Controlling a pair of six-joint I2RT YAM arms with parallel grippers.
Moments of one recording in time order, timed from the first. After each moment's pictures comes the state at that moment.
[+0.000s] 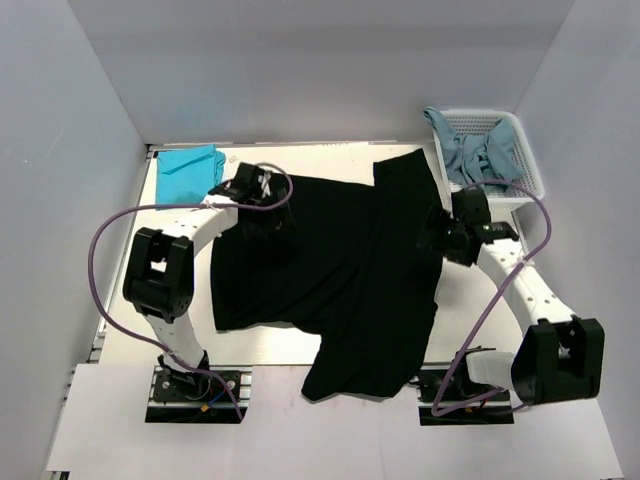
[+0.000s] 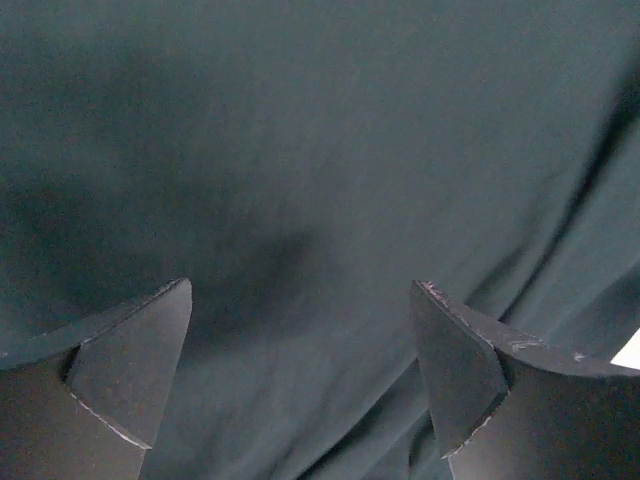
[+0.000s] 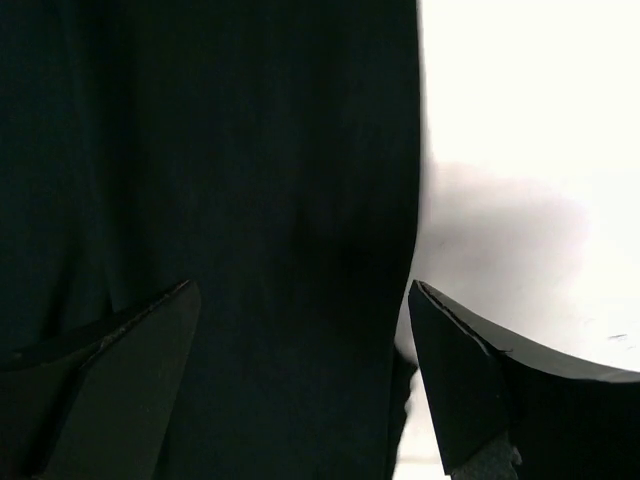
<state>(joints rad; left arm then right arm) -0.31 1.79 1.30 -0.48 0.20 -0.52 0.16 1.26 0.96 -0.65 0.05 0.46</state>
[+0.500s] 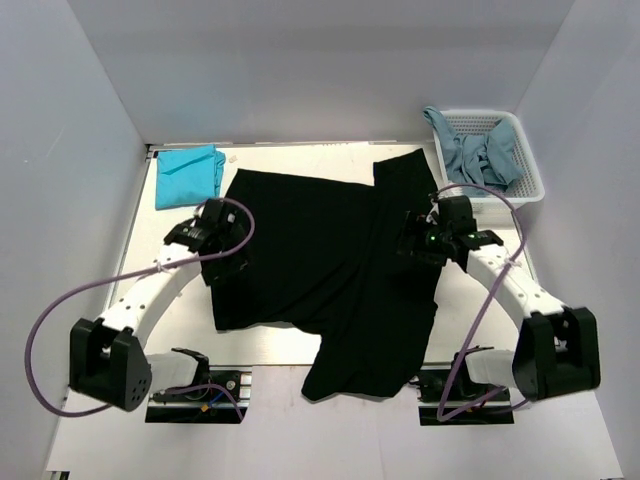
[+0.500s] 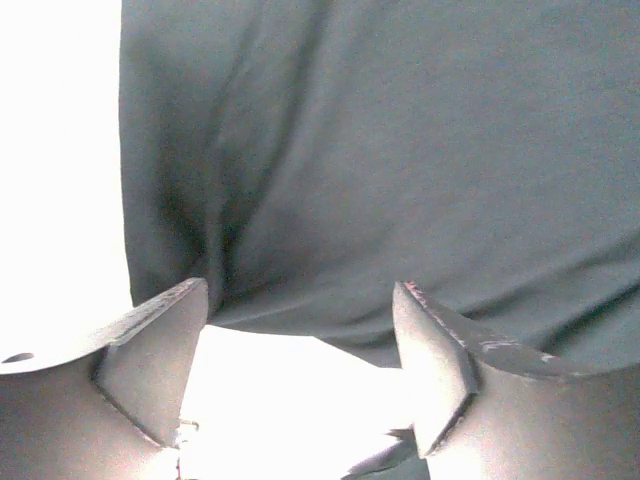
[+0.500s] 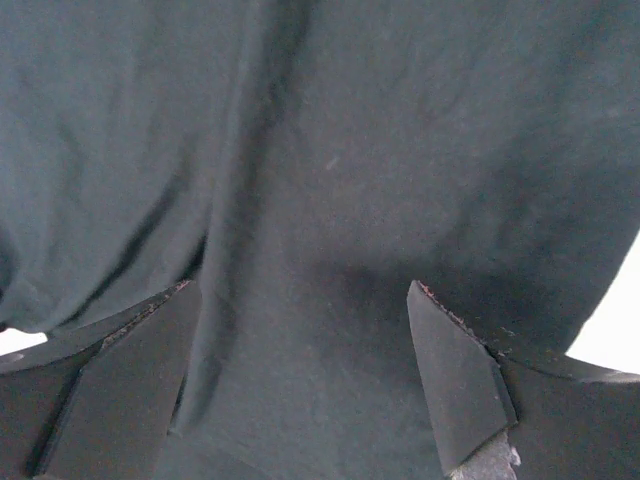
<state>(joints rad) -0.32 1.26 0.98 -0.85 -0.10 -0.70 0.23 1.25 0.82 -0.44 -0.24 0.42</state>
